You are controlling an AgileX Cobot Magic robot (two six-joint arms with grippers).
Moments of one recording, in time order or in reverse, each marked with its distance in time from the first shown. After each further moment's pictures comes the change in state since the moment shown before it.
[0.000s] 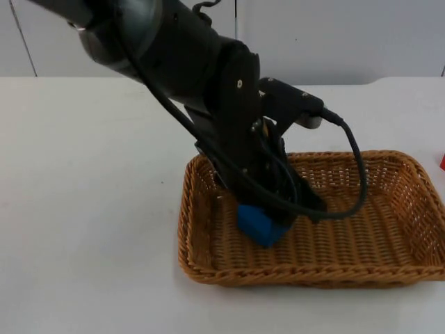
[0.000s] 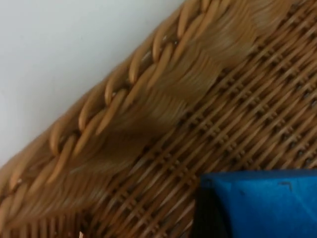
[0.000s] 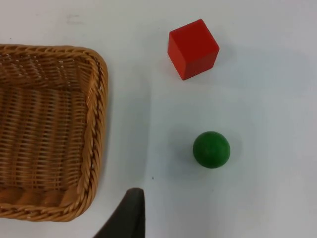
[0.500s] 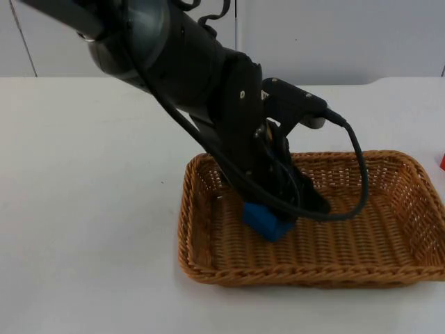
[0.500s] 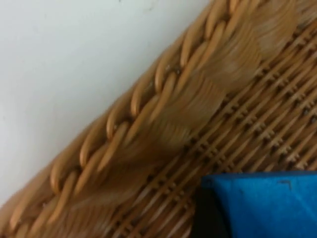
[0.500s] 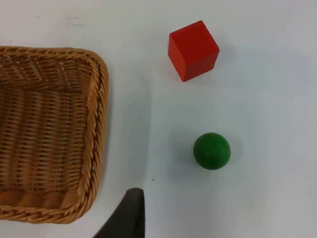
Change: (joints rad) right arm 0.000 0.000 0.000 -0.002 -0.002 0.006; left arm 0.000 0.025 -0.005 0.015 -0.076 0.002
